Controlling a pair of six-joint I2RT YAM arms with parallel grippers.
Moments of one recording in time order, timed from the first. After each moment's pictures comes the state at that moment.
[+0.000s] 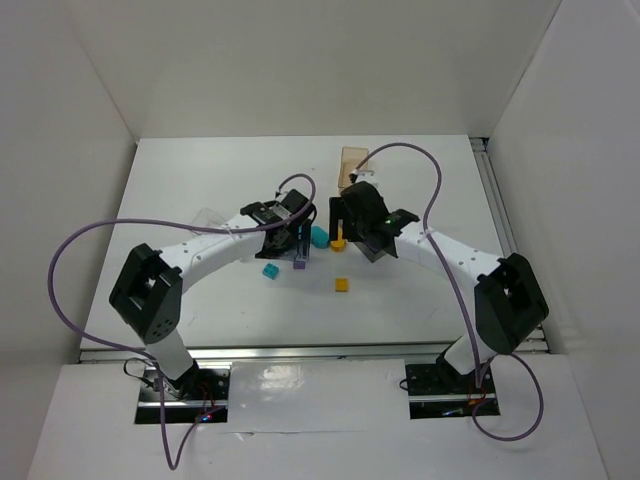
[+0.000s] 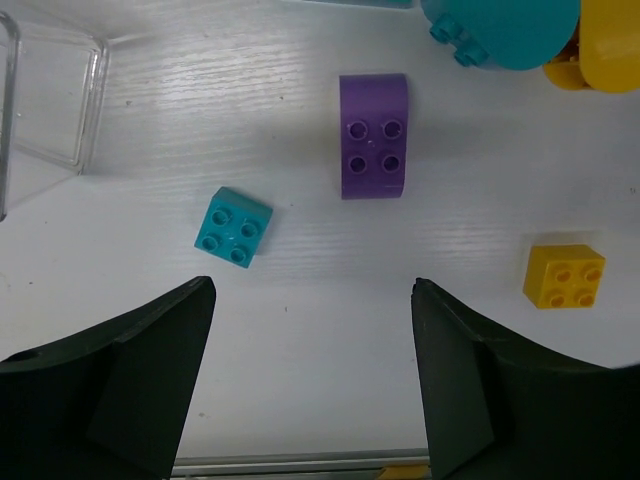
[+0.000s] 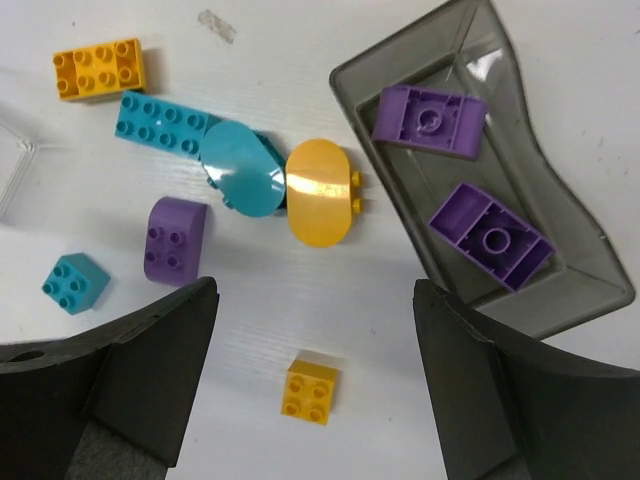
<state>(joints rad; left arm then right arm) -0.69 1.69 1.31 -0.78 -0.28 -0.61 0.64 1.54 1.12 -0.34 0.27 0.48</state>
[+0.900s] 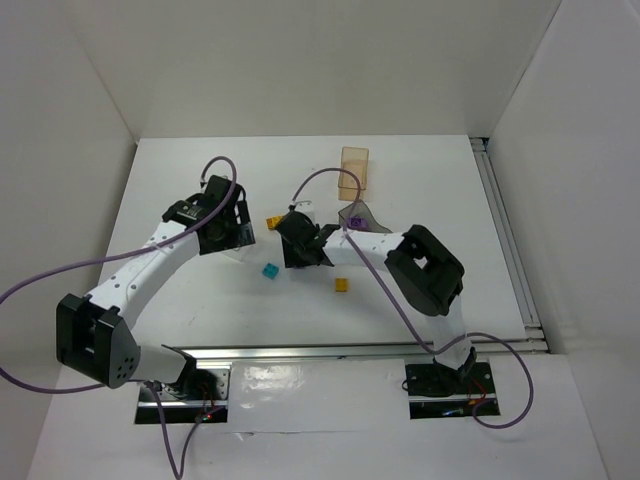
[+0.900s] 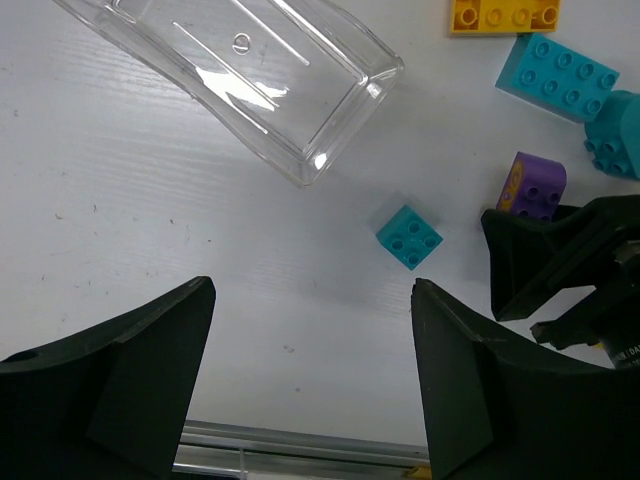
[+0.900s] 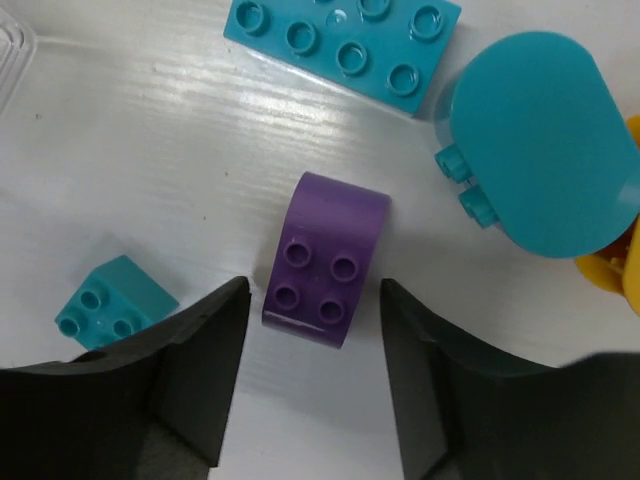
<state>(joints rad) -0.36 1.36 1.16 -0.85 -0.26 -0.58 0.88 2.01 1.34 -0.29 0.29 0.61</state>
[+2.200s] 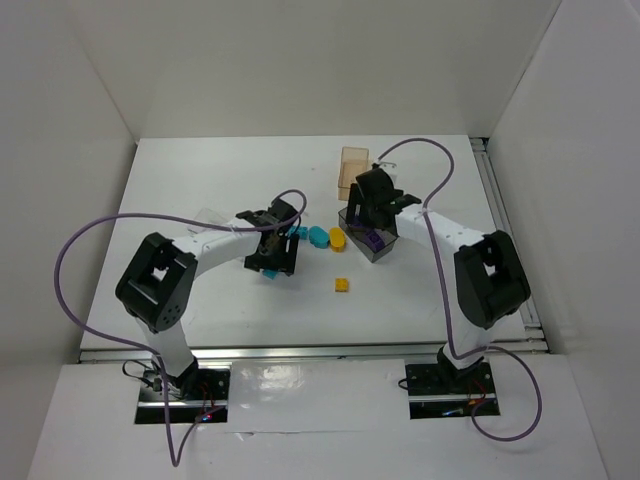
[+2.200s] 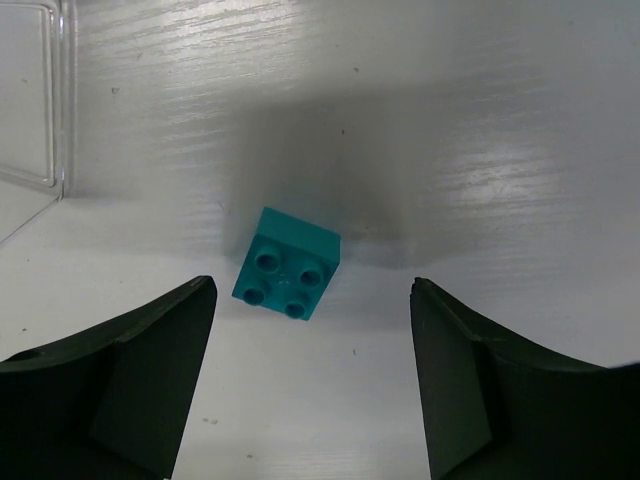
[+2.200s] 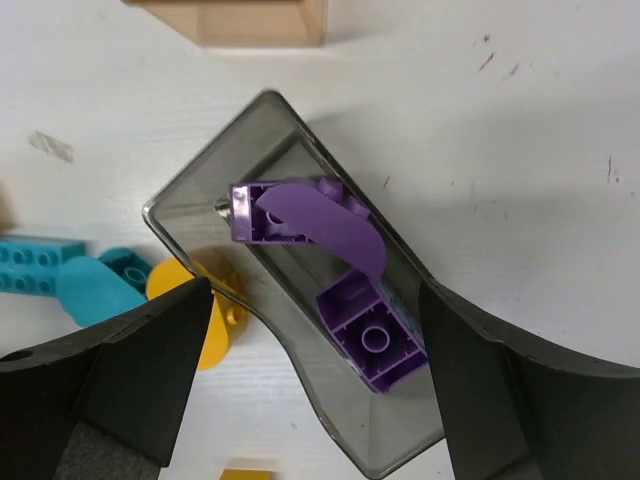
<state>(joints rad) -0.58 1.76 1.15 -0.66 -0.18 -0.47 0.48 1.71 1.17 -0.32 0.31 0.51</state>
